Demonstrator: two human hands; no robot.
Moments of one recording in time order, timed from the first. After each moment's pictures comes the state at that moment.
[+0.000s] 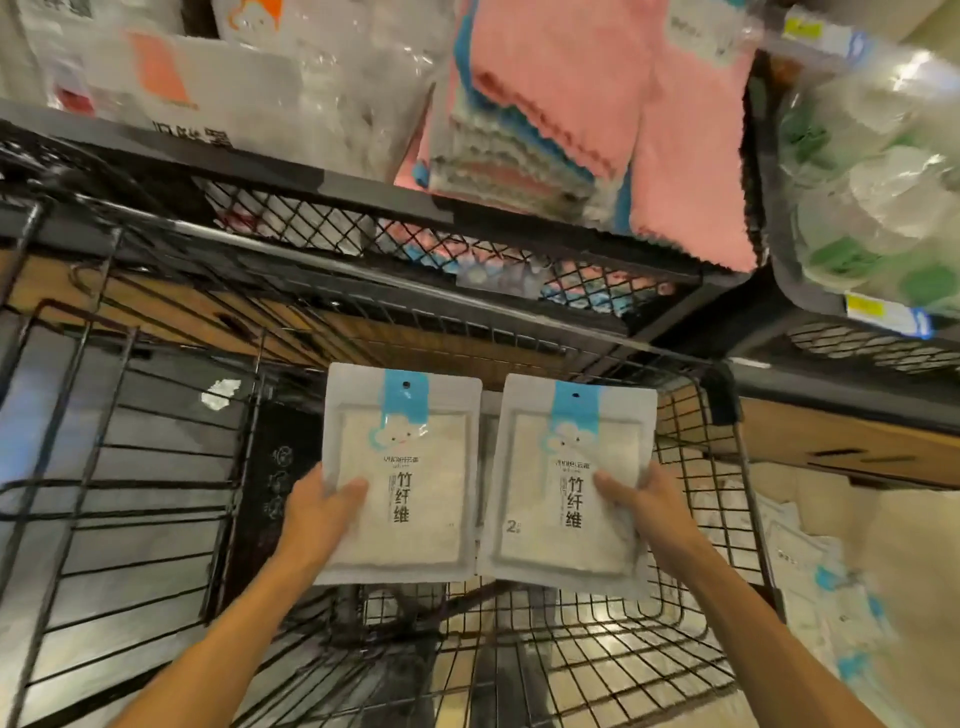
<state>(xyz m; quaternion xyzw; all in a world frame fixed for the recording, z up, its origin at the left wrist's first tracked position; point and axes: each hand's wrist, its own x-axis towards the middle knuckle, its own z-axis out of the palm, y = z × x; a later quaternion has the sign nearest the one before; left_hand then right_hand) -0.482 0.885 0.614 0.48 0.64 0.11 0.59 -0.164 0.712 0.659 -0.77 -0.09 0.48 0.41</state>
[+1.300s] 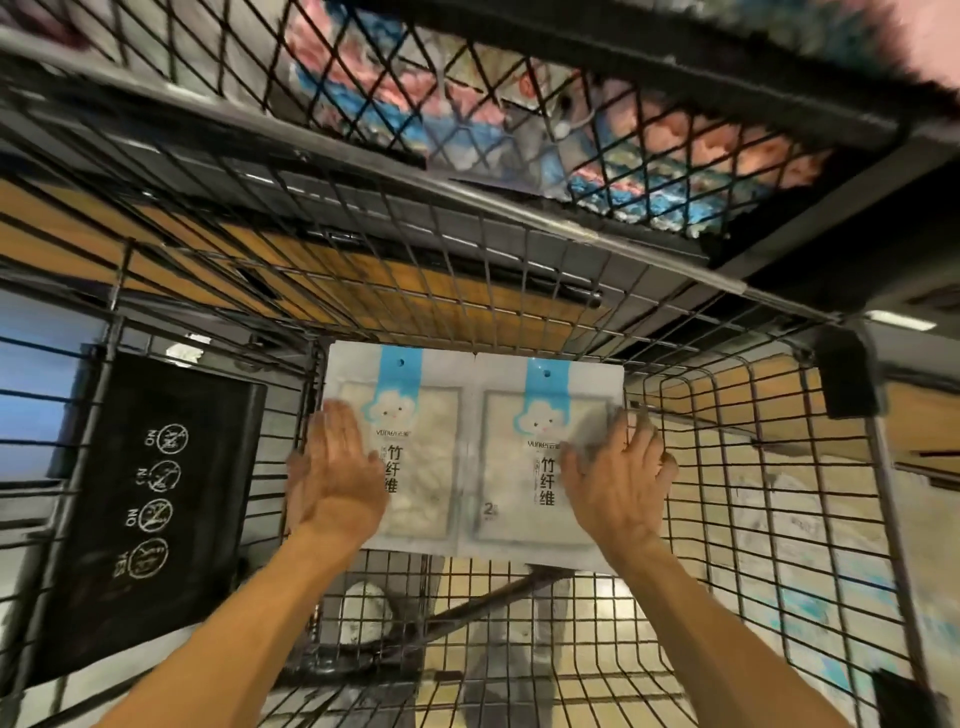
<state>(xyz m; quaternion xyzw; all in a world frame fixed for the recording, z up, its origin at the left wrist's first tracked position) -0.404 0.880 0.466 0.75 0.59 -0.24 0.18 -0.165 0.749 0.485 -0.92 -0.34 0.16 -0.08</state>
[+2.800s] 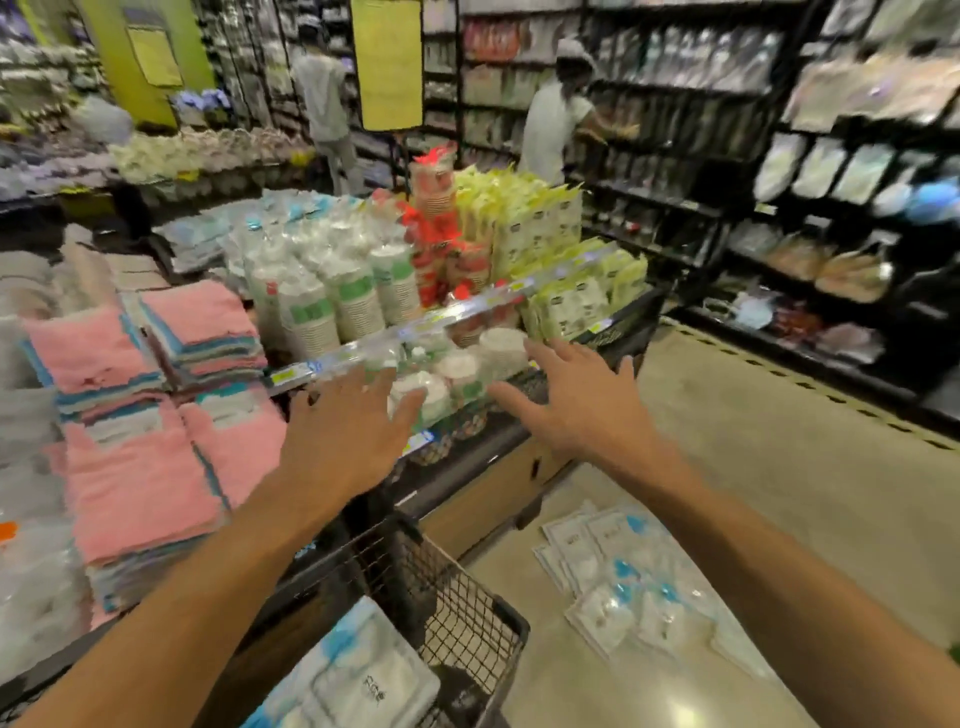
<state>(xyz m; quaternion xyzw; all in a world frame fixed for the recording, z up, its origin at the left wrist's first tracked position) -0.193 0.739 1.109 0.99 0.10 0.05 0.03 -0.131 0.511 1.129 -0.98 -0.17 0.00 0.11</state>
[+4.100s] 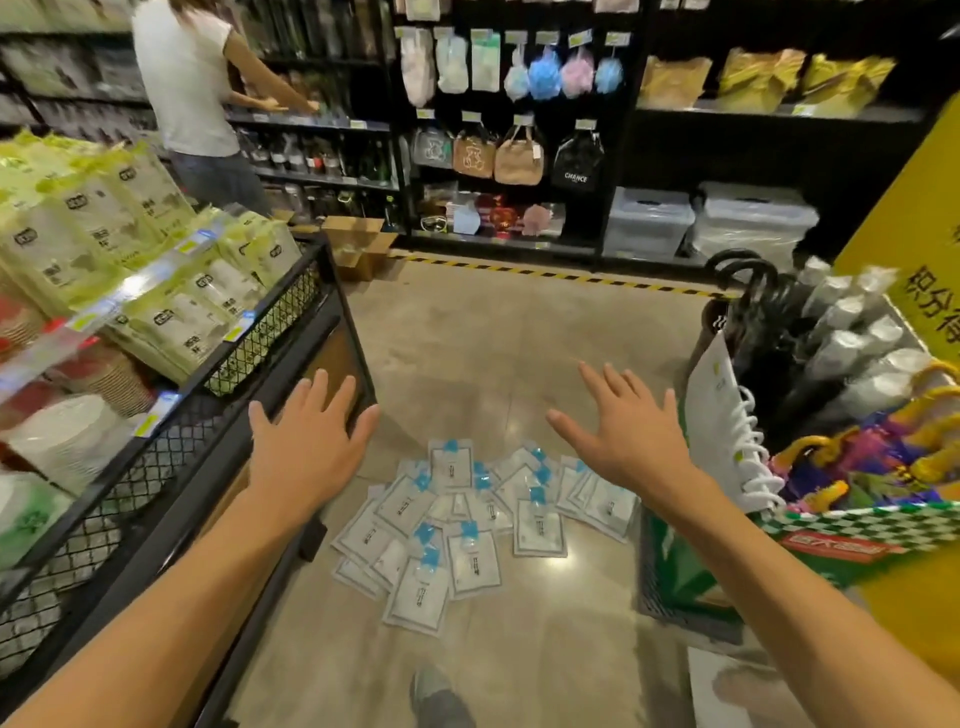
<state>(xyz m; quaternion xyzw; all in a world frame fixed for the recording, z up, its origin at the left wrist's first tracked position) 0.037 0.291 1.007 0.99 -0.16 -0.03 0.02 -0.093 -0.009 1.004 -0.97 0.22 0.01 0.11</state>
